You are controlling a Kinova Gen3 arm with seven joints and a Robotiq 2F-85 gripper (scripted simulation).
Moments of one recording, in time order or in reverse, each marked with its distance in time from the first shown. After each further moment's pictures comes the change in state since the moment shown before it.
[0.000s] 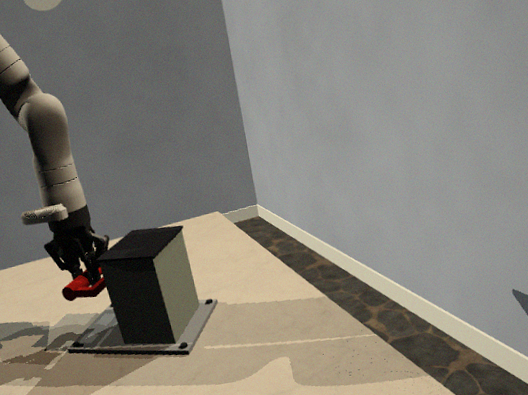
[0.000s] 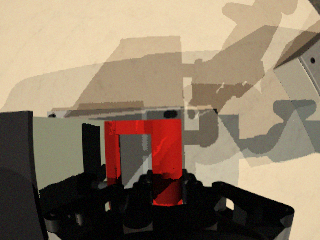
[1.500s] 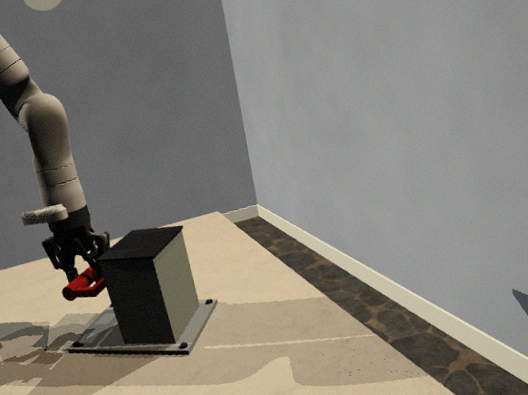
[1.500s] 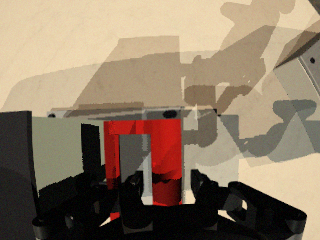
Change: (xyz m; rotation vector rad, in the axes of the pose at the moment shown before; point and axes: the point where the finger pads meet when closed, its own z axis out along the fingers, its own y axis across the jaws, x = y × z) arm 0.000 0.000 0.000 -0.001 0.000 0.000
